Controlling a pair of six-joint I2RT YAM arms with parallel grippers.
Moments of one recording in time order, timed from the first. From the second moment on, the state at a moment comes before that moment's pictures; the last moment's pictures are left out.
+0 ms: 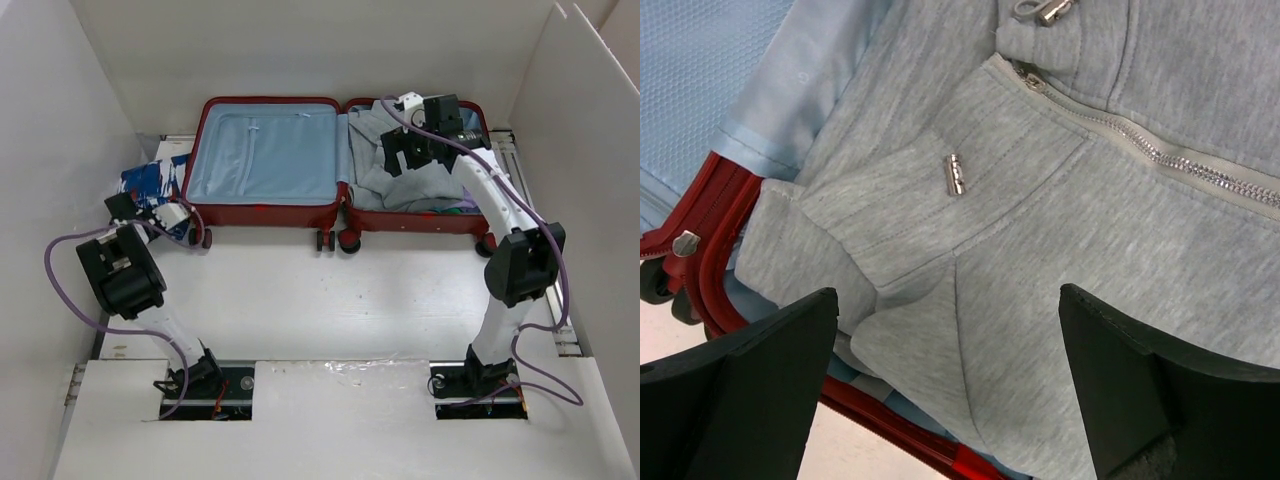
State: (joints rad) left arm 0.49 1.84 0.97 0.06 0.16 1.44; right arm 0.25 1.87 1.84 -0.68 -0.18 -0.18
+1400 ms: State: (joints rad) left arm 0.32 1.48 0.62 0.13 -0.13 1.43; right arm 0.37 1.65 1.65 -0.62 -0.19 -0.20
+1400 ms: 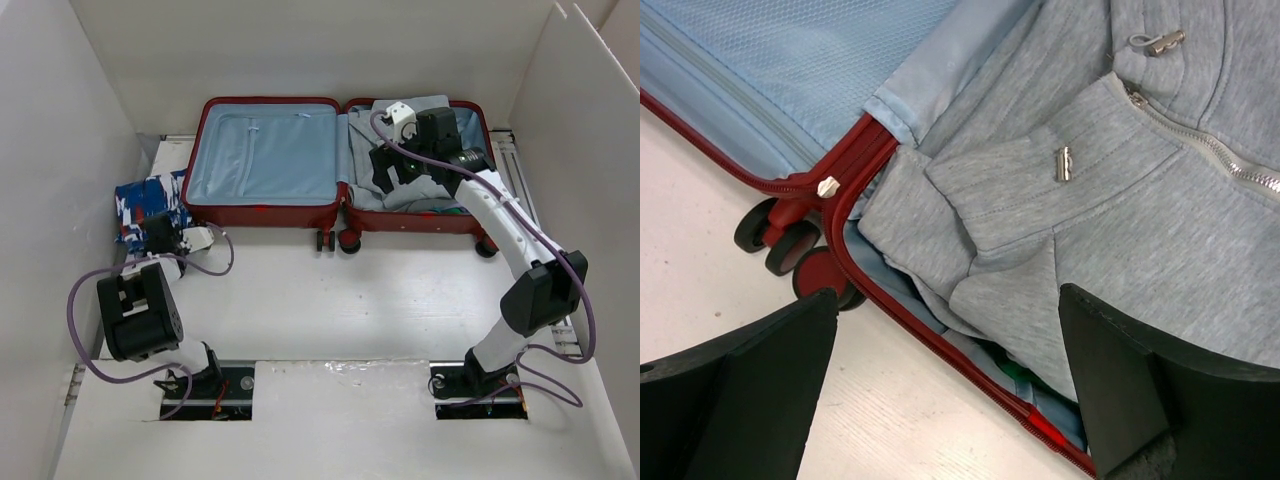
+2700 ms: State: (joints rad) left arm 0.34 1.74 0.96 -0.34 -0.10 1.65; right arm 0.47 1.75 1.78 -0.72 -0.16 -0.26
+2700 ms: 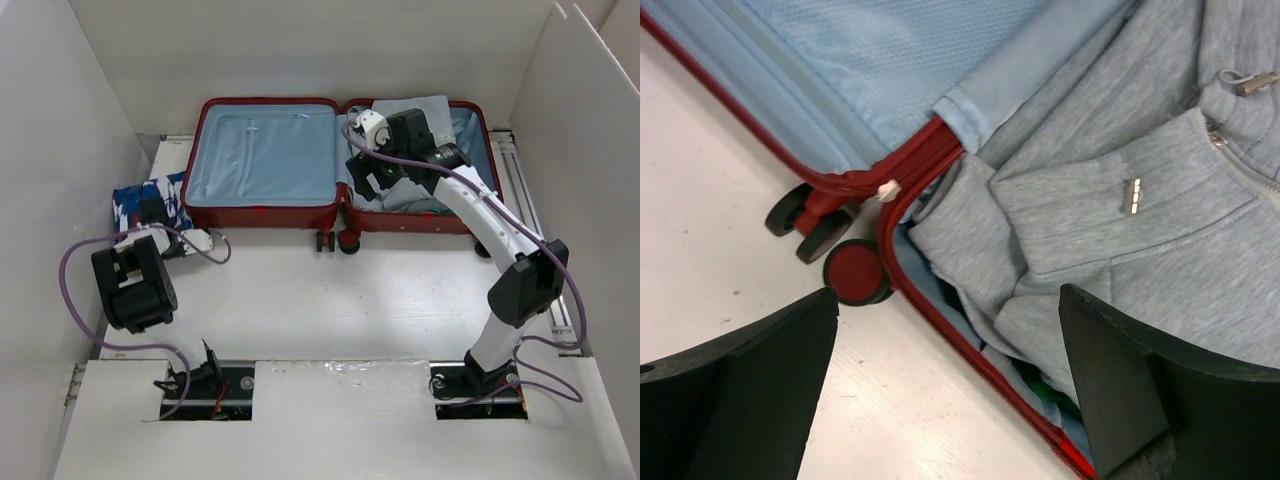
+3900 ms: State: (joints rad) left arm -0.25 1.23 0.81 -1.10 0.22 1.14; right arm 0.85 1.40 1.16 -0.38 -0.10 0.20
